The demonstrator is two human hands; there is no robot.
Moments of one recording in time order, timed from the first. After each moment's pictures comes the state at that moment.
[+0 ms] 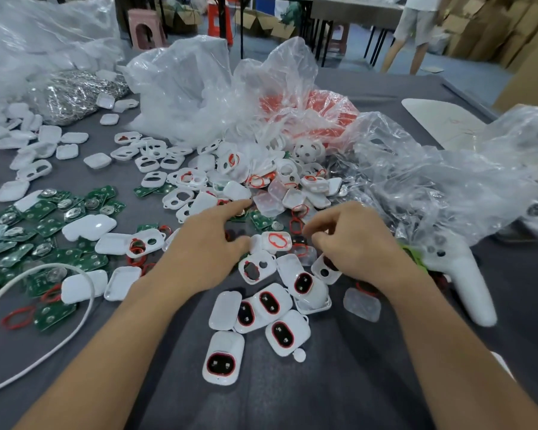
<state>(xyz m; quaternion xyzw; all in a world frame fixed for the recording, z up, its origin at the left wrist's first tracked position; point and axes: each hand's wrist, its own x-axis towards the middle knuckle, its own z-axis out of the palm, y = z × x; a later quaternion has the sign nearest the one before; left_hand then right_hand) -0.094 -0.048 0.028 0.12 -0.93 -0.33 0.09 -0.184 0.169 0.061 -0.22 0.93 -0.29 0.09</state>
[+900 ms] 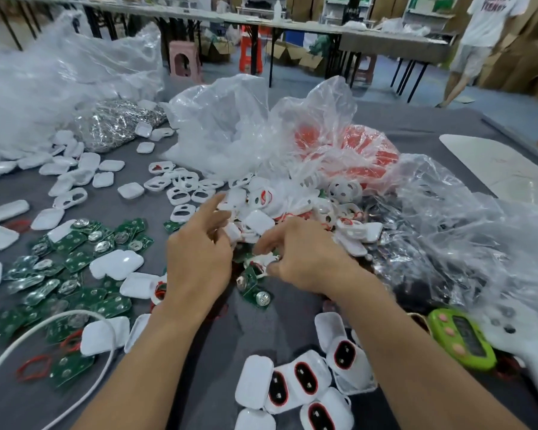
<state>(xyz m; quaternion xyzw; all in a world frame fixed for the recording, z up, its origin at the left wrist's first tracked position) -0.128 -0.094 0.014 0.26 -0.80 -0.43 0.33 -0.217 0.050 0.060 -0.40 0.88 -0.24 0.11</state>
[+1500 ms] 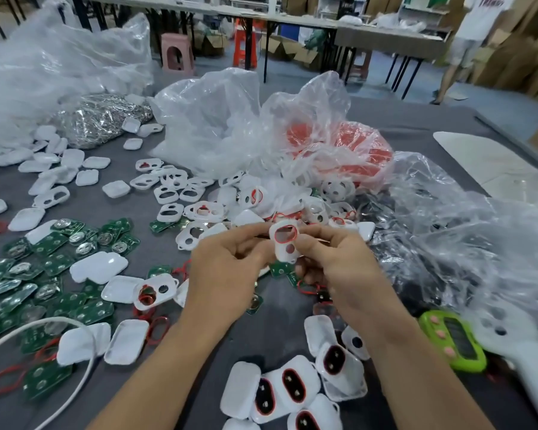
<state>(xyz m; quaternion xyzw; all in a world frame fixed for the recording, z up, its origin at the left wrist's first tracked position) -0.128 -0.044 0.026 0.16 -0.74 -0.60 0.27 -0.217 0.096 0.037 -0.09 0.67 -0.70 0.23</state>
